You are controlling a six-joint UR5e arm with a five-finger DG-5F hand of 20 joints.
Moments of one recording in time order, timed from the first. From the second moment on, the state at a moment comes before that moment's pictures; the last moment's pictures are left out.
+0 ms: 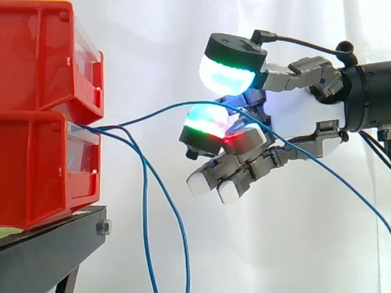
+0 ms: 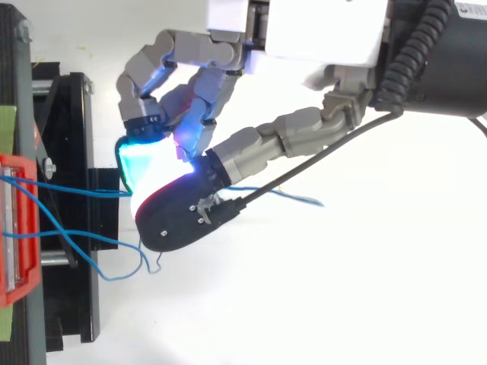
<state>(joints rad) 0.04 -2.28 -0.98 -3.12 -1.43 -0.26</state>
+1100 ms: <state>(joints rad) 0.05 -2.28 -0.98 -3.12 -1.43 -0.26</state>
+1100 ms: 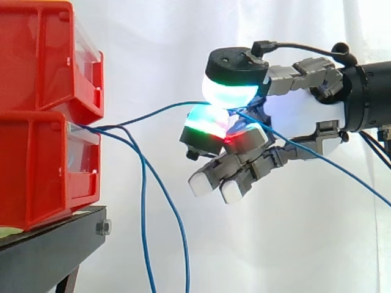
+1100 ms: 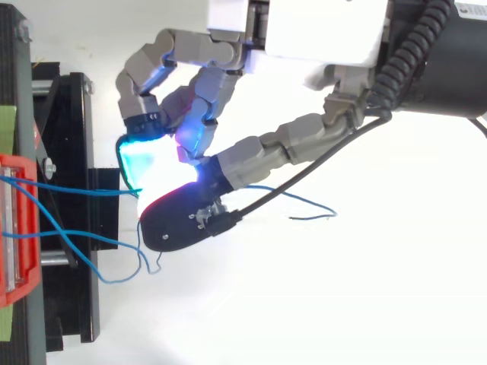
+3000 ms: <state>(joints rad) 0.07 -2.28 -1.13 -3.06 -1.43 -0.22</state>
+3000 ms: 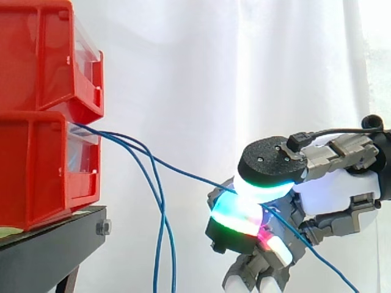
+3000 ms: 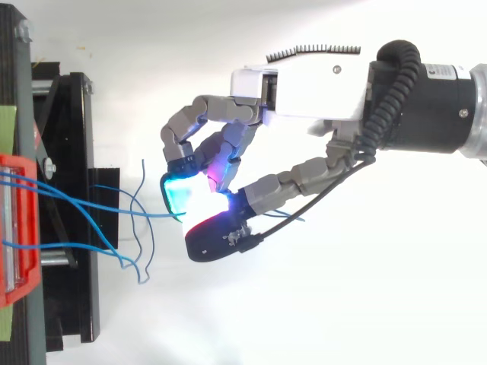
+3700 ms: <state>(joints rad) 0.07 -2.28 -1.14 -3.04 -1.43 -0.23</state>
